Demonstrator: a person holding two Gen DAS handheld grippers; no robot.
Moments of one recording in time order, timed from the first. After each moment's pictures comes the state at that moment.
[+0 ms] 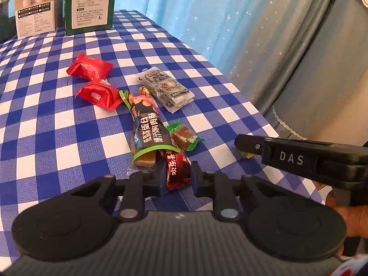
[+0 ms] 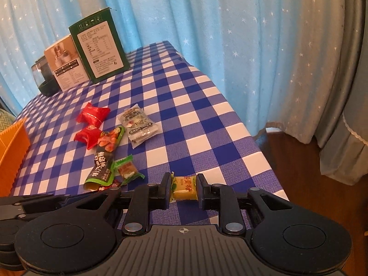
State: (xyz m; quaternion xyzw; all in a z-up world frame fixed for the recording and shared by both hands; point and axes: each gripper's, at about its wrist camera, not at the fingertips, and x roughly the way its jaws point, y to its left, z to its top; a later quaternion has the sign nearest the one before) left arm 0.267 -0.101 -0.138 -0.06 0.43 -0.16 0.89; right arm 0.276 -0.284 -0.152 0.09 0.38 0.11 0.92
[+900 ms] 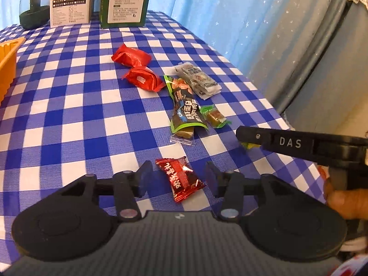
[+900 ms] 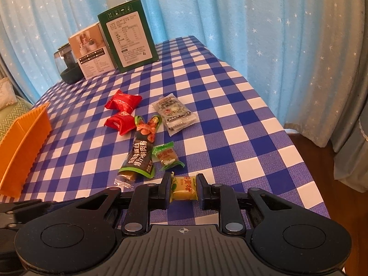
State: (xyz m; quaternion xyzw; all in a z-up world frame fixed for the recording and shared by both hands) left arm 0.228 -0.061 -0.134 -0.07 0.43 -0.11 0.89; right arm 0.263 -0.252 -0.152 0.08 0.38 0.16 0.91
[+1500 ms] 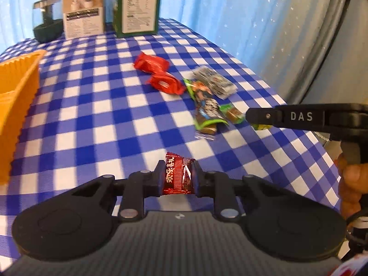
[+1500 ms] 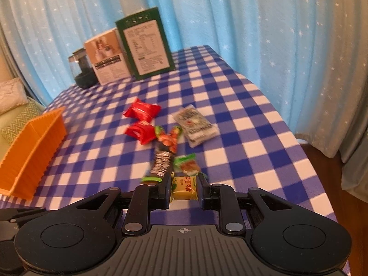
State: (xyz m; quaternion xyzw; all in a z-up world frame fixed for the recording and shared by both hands) left arm 0.205 -0.036 -0.120 -0.04 0.41 -0.08 0.91; right arm 0.257 -0.236 -0.137 0.07 0.35 0.19 0.91
